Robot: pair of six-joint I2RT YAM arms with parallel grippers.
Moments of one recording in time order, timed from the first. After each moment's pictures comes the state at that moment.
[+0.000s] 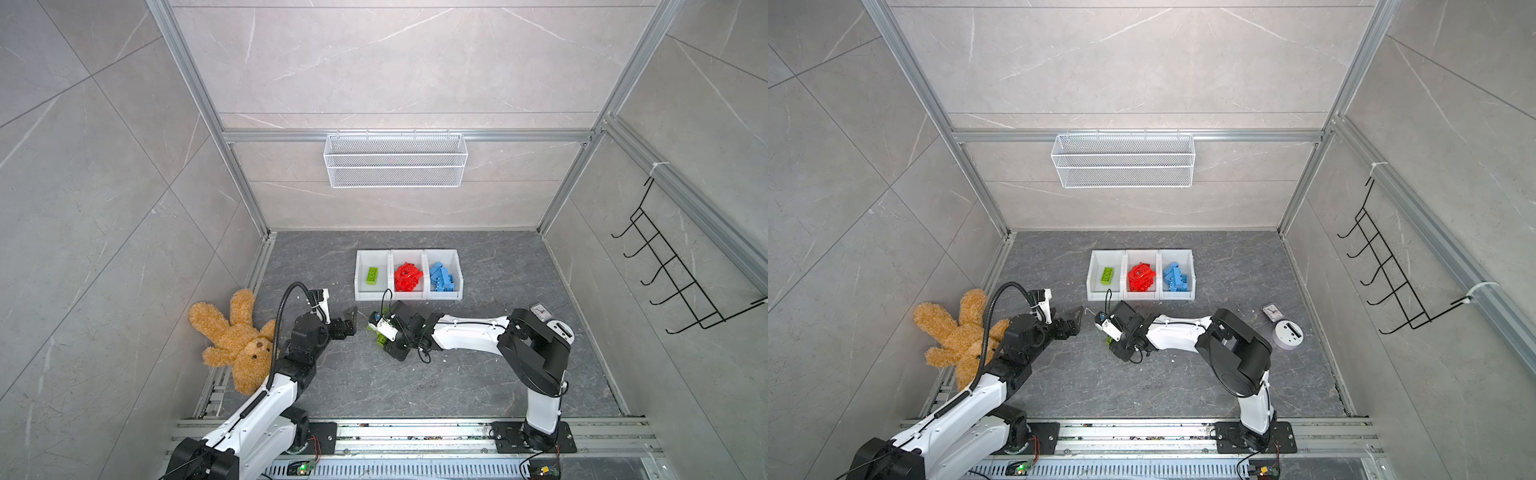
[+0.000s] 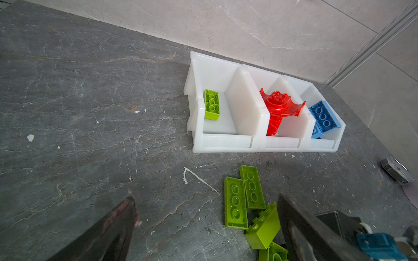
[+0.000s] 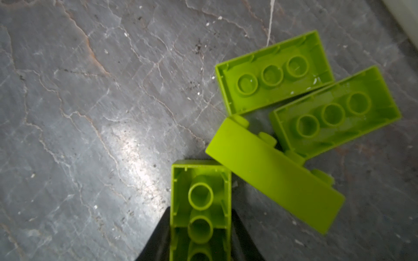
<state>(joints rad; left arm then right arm) -0.33 0.90 0.29 0.25 0.03 -0.34 0.95 1.91 1.13 -0.26 -0.09 -0.07</state>
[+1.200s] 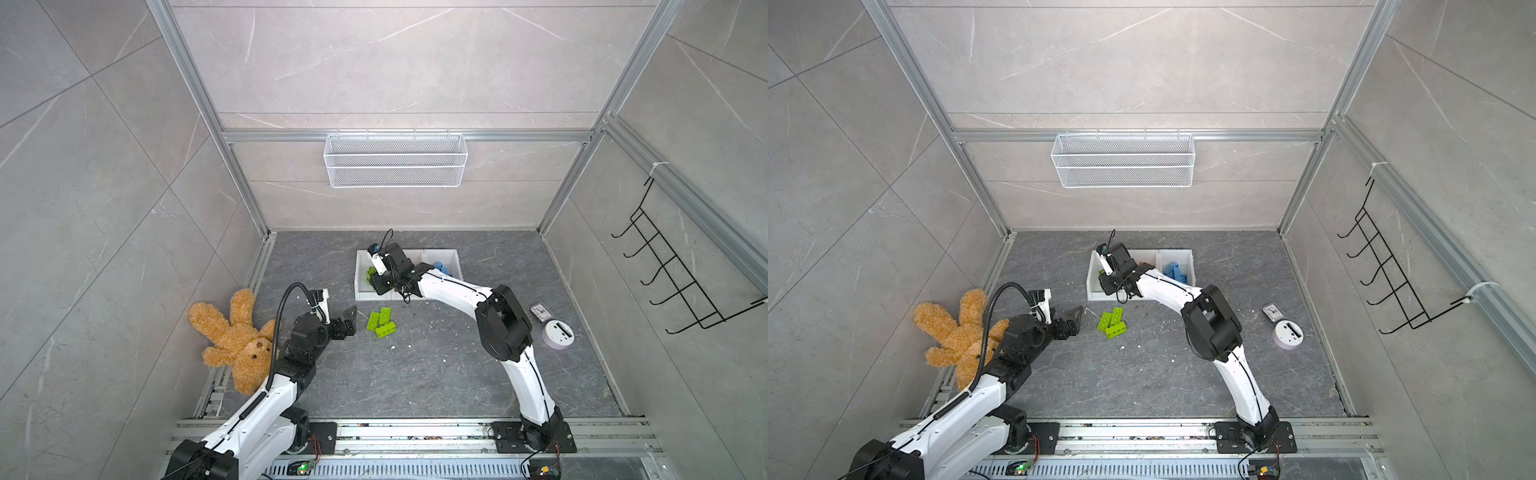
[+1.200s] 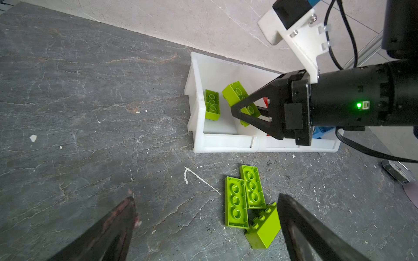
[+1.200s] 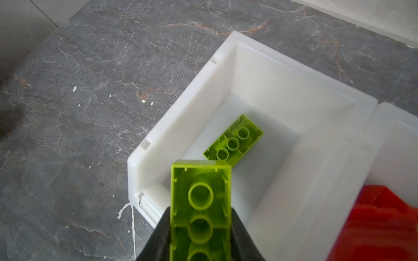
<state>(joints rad) -0.33 0.89 0.29 0.24 0.03 -0.34 0.74 2.27 1.85 -0.35 -0.04 0.11</state>
